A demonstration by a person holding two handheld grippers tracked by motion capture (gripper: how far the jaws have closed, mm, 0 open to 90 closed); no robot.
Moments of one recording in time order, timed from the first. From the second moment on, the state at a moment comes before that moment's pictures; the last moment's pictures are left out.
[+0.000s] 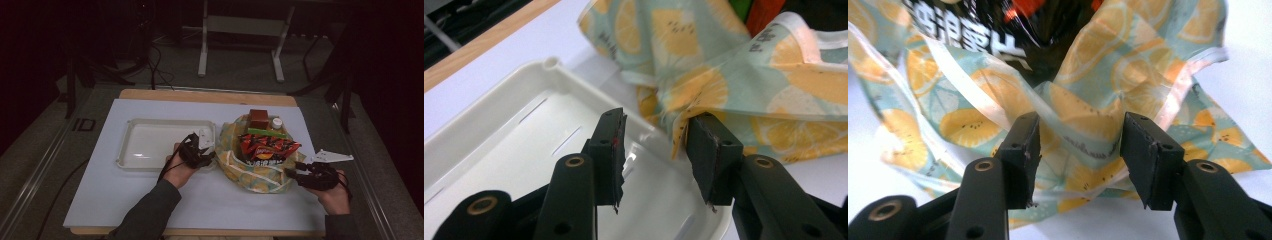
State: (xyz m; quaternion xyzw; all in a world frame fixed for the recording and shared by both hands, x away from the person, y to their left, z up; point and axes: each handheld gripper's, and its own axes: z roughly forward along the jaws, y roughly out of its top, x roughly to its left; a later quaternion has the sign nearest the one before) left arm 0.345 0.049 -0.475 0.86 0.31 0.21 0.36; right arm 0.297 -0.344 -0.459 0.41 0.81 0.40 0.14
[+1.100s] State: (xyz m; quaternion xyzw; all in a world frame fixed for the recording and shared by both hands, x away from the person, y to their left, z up) left arm 0.338 -0.019 -0.482 0.88 0.27 0.15 0.36; right arm 0.309 -0.321 -0.470 0.40 0.82 0.38 0.16
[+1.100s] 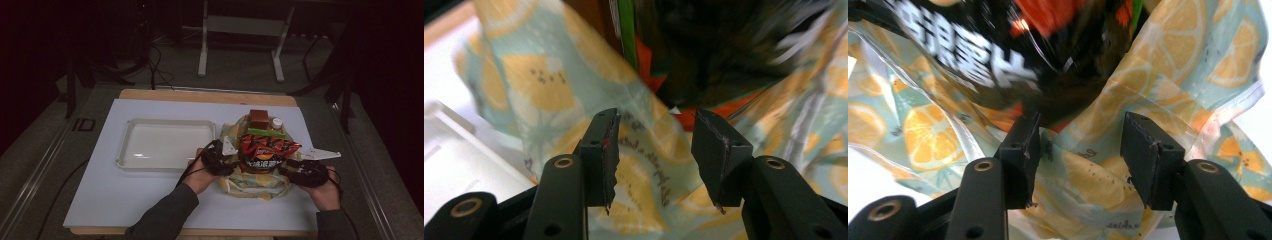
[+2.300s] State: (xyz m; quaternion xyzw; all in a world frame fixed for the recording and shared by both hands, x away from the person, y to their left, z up) left arm 0.346 -0.009 -0.499 0.84 0.35 0.16 0.39; right arm 0.333 -0.343 -0.519 0.49 0.80 0.29 0.19
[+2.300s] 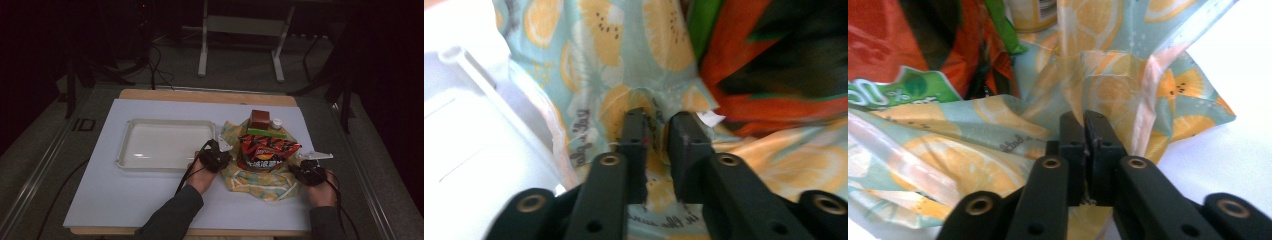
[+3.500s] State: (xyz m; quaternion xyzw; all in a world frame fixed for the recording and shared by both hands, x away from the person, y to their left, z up) left arm 0.289 -0.004 -0.505 0.85 0.25 0.14 0.45; right arm 0.301 -0.331 -0.438 0.36 0.79 0.47 0.16
